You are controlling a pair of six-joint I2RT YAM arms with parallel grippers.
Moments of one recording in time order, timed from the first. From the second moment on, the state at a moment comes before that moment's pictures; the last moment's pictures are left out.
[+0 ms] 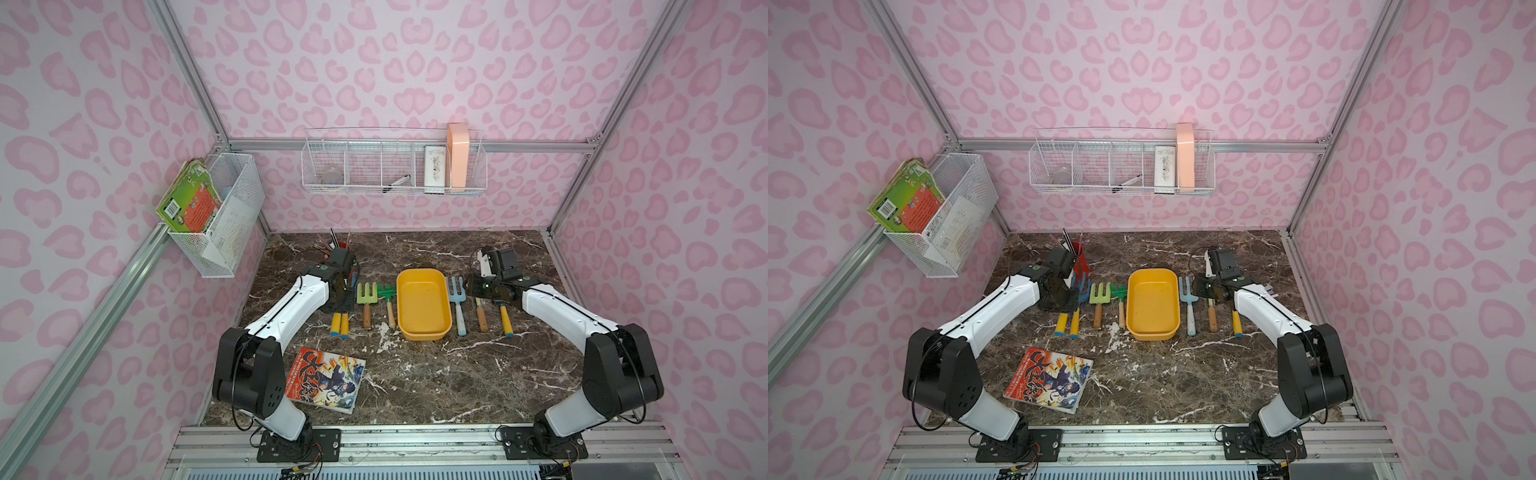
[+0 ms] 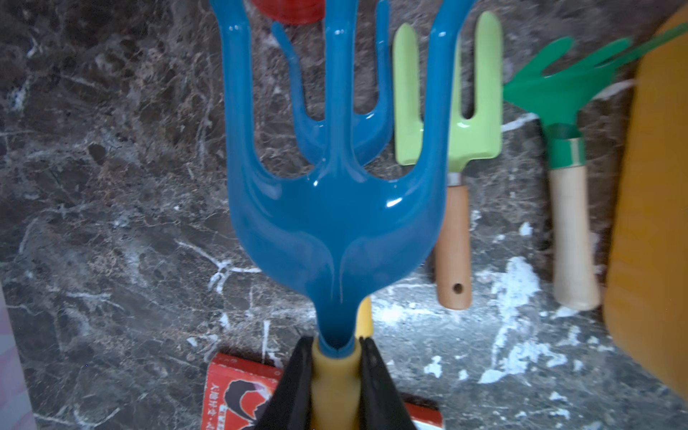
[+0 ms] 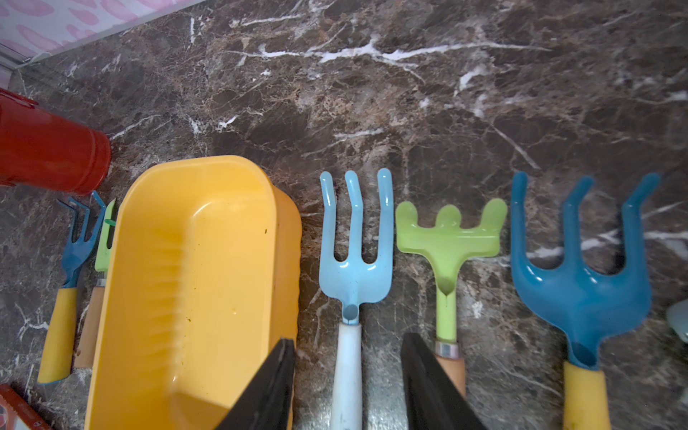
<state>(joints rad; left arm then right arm) -0.27 1.60 1.24 -0.93 -0.16 -0.27 0.34 1.58 1.08 -0.35 -0.12 0.36</state>
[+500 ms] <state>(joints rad) -0.11 1.72 1.21 -0.86 -0.14 -0.20 0.36 1.59 1.07 -0.34 -0.13 0.36</state>
